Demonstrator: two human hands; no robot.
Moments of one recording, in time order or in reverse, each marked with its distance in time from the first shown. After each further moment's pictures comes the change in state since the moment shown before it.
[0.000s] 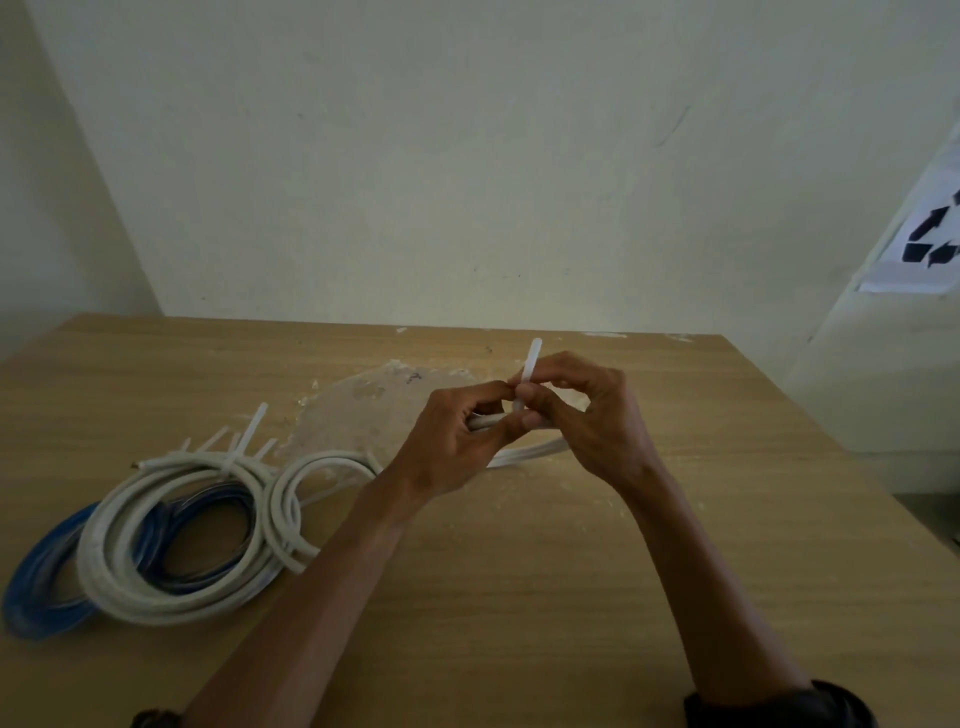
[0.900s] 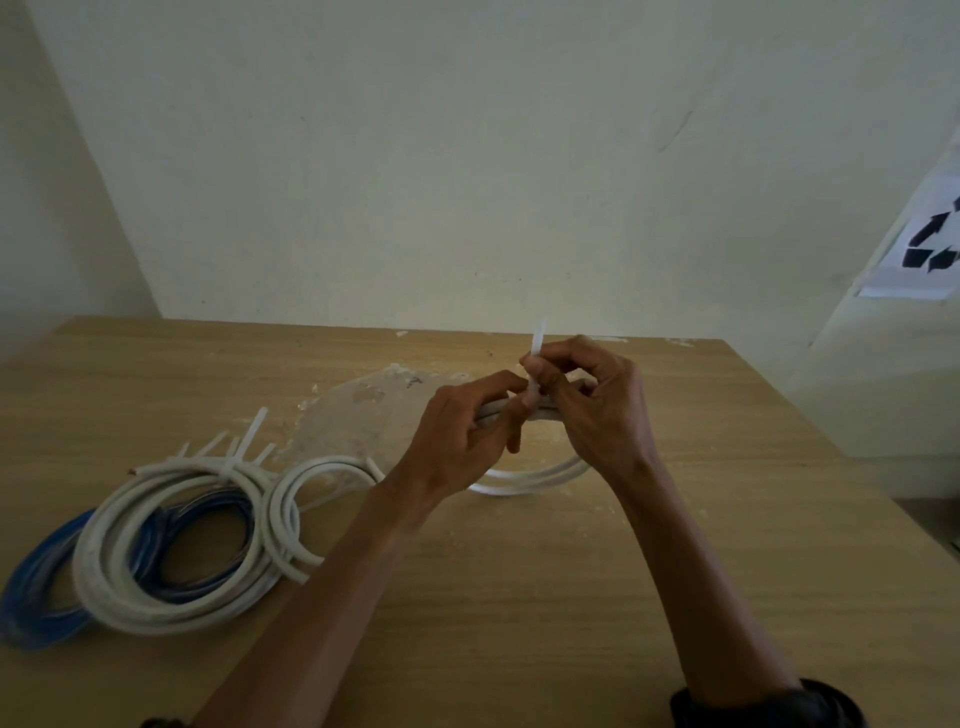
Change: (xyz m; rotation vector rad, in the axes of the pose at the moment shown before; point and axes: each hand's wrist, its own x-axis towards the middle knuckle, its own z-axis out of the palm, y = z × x) left_hand 0.009 0.005 0.002 0.100 0.022 0.073; right_hand 0.011 -0.015 0.004 -0.026 0.154 0.071
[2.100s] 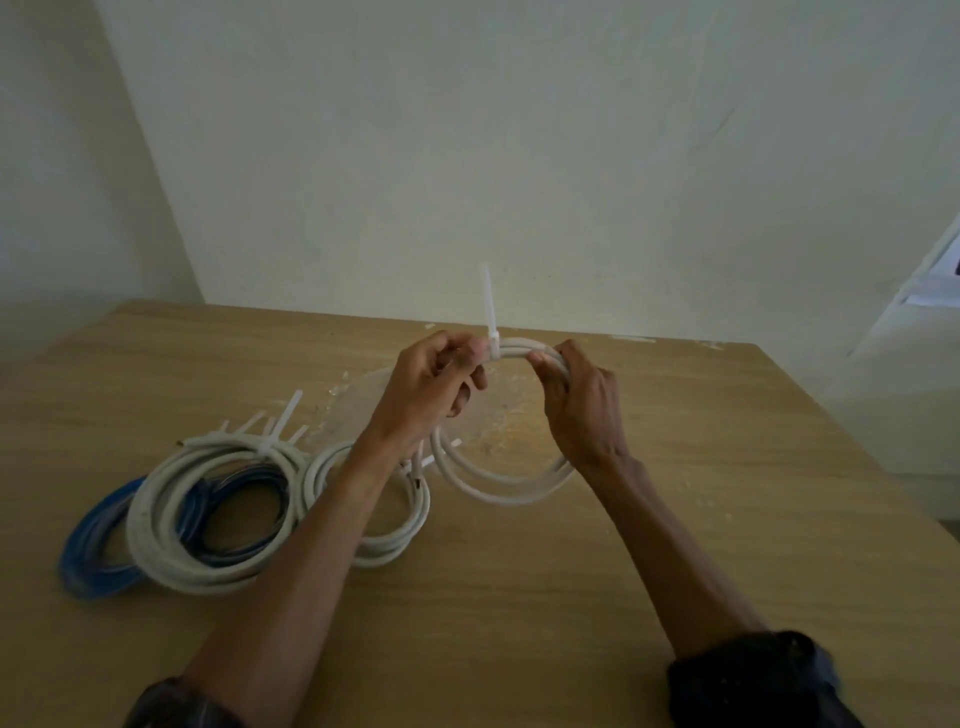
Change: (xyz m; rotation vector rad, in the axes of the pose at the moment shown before) left_hand 0.003 -0.013 -0.048 -0.347 0.162 -0.439; right_hand 0.005 0.033 0.042 -0.353 0.070 -0.061
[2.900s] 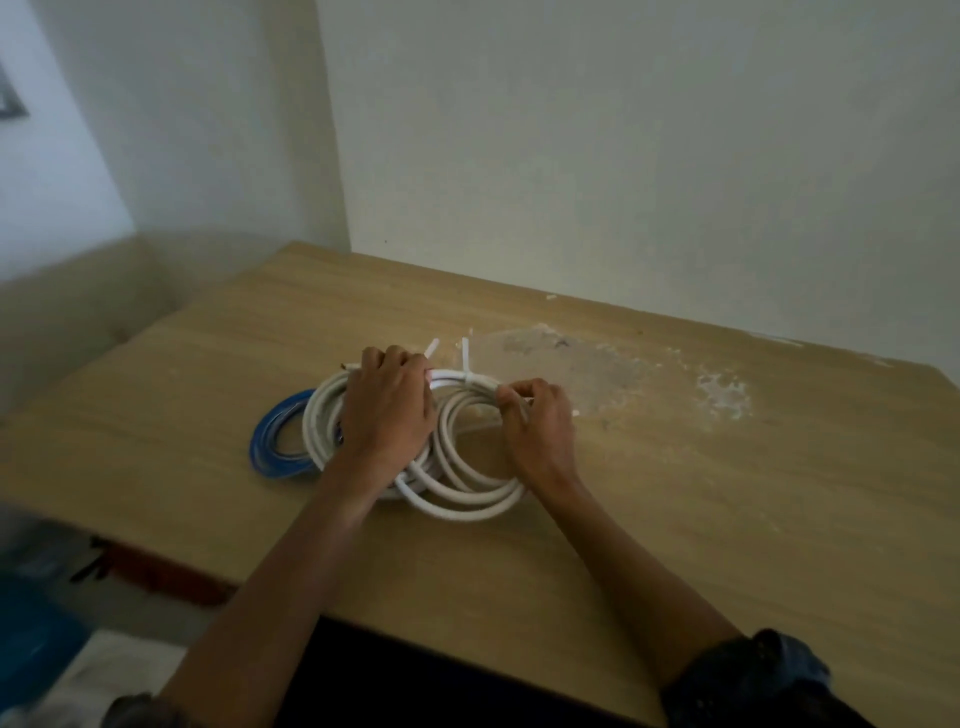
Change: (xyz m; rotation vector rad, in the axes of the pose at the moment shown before) left_hand -0.097 -0.029 -0.126 1.357 0.323 -0.111; right_hand -0.070 -0.083 0.136 0.190 -0.342 0.347
